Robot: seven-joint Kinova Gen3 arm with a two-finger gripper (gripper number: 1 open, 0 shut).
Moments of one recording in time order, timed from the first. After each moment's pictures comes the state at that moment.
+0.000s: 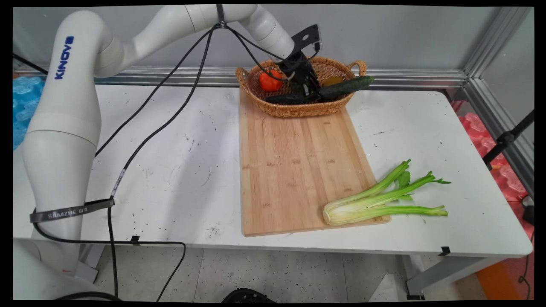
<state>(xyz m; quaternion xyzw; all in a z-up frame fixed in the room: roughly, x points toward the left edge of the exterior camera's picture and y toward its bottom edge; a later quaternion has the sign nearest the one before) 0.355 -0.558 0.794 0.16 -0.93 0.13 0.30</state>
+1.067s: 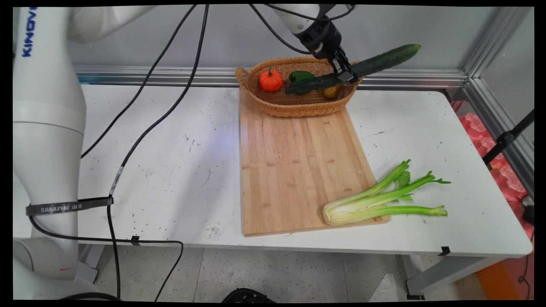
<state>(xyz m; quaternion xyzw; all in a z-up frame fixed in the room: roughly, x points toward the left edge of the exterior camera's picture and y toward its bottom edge) 0.284 -0.485 0.910 0.21 -0.91 0.12 0.33</state>
